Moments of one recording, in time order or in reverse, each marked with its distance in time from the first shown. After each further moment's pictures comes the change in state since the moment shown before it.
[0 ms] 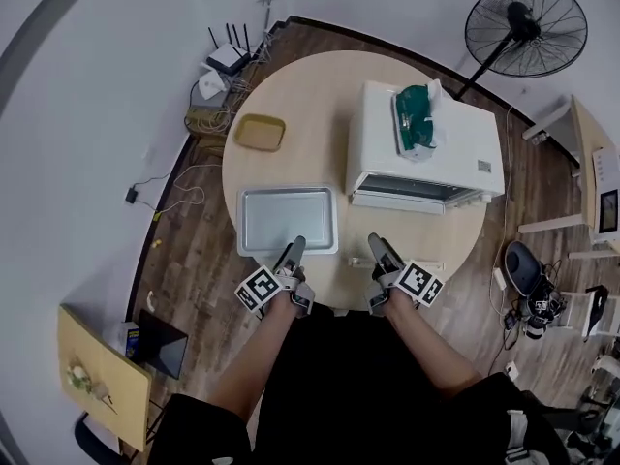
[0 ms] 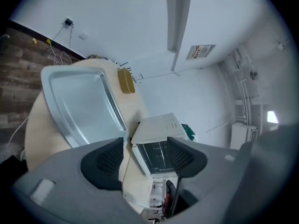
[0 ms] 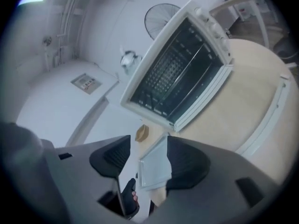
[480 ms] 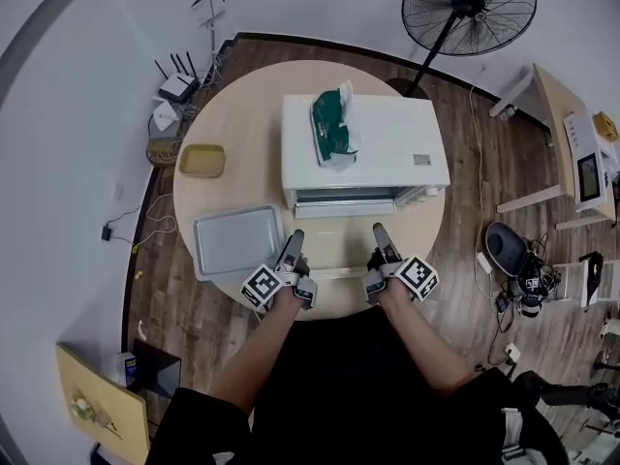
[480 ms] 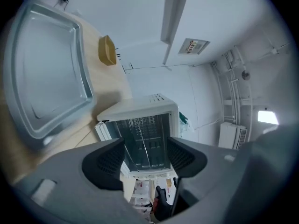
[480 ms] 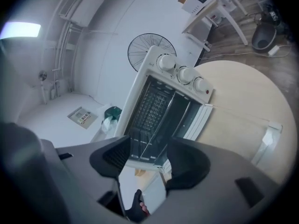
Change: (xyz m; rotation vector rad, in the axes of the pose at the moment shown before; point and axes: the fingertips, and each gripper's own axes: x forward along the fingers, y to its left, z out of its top) left arm 0.117 -0.076 -0.099 -0.031 0.030 -0.152; right arm -0.065 -0.087 0.144 0.185 -0.285 0.022
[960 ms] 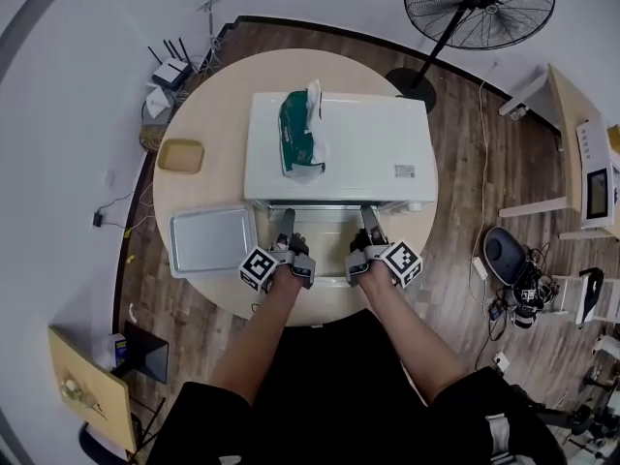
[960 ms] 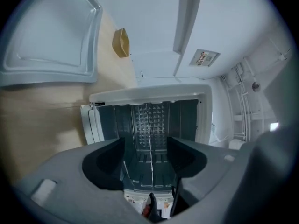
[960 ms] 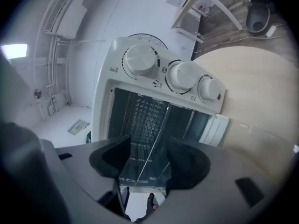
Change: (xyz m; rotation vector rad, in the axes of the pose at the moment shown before) left arm 0.099 0.022 -0.025 -0.129 -0.174 0.056; right arm 0.070 -0.040 0.067 0.130 -0.020 0.045
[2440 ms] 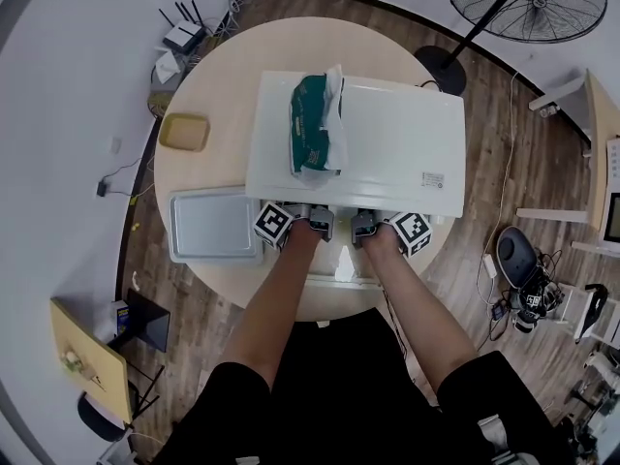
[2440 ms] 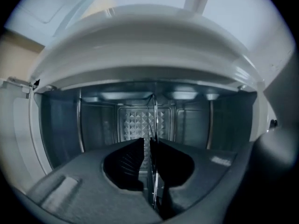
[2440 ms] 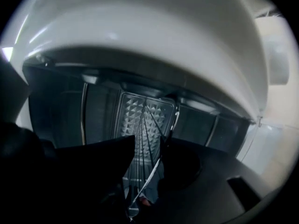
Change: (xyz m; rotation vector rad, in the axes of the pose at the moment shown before) left arm 0.107 0.000 0.028 -0.061 -0.126 -0.133; right arm 0.101 -0.023 0.024 0.025 -0.021 0.012
